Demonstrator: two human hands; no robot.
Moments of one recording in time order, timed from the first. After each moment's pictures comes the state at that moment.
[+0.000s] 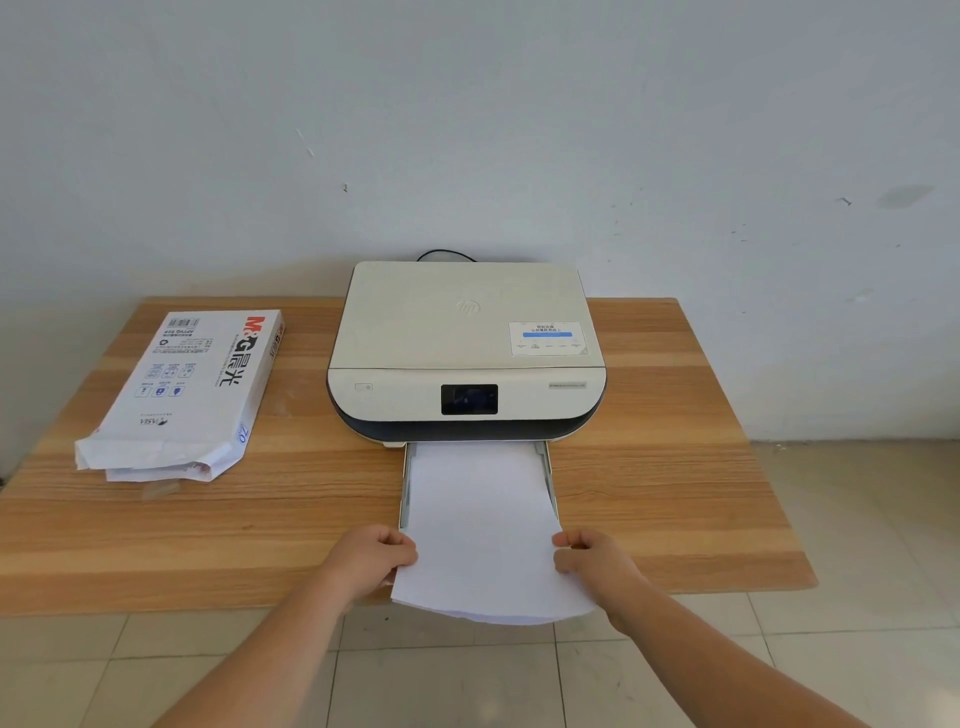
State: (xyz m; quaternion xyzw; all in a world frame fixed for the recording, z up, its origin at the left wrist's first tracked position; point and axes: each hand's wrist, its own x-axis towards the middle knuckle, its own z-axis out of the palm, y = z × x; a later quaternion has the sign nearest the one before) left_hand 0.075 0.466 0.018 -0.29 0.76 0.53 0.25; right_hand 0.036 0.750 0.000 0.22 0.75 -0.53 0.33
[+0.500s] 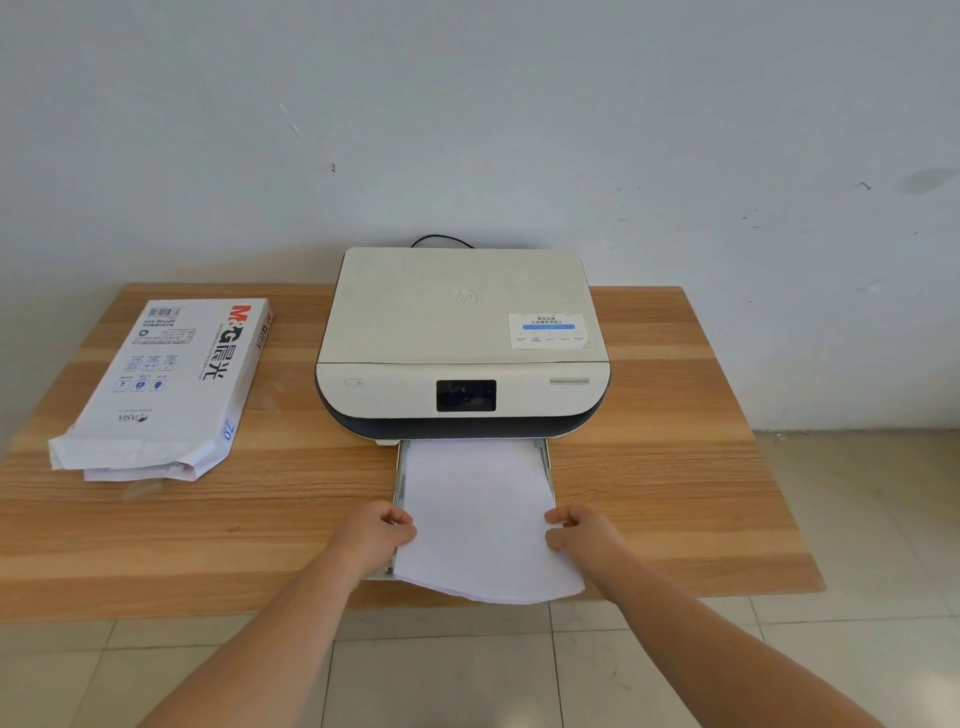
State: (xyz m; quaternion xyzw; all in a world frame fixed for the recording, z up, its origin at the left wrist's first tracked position) left_hand 0.041 0.463 -0.002 -0.28 0.80 0.48 0.23; right_hand -0.004 0.737 -0.008 0.19 0.80 -0.47 0.33
